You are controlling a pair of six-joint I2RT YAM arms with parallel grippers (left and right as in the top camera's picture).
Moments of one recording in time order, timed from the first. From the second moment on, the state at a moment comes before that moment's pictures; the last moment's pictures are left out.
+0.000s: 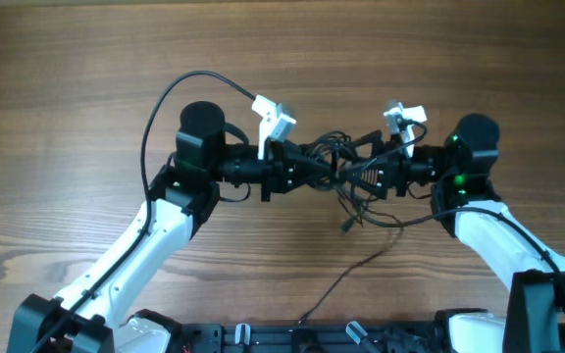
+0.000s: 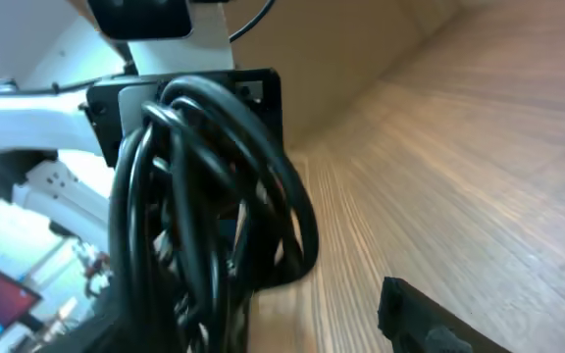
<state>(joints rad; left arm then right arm) -0.41 1.38 0.79 0.33 1.19 -0.40 0.07 1.45 0.57 0.76 -1.46 0.56</state>
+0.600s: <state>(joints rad) -0.46 1.38 0.79 0.21 0.91 -0.41 0.08 1.45 0.57 0.67 -1.11 0.98</state>
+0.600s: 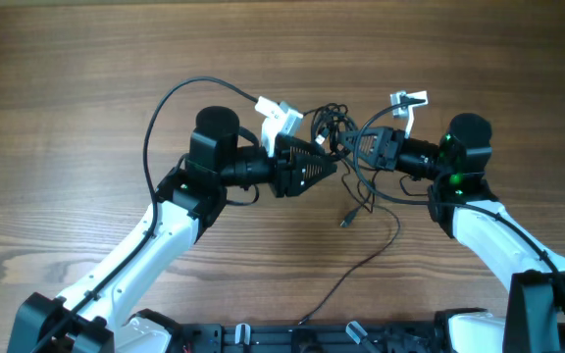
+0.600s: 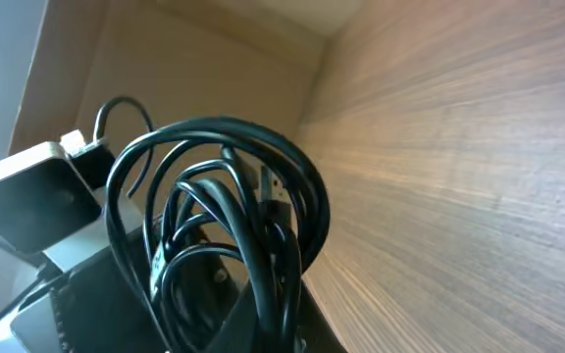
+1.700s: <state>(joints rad) -0.71 1.51 0.79 0.24 0.01 -0.66 0.08 1.45 0.57 0.65 -1.17 0.96</state>
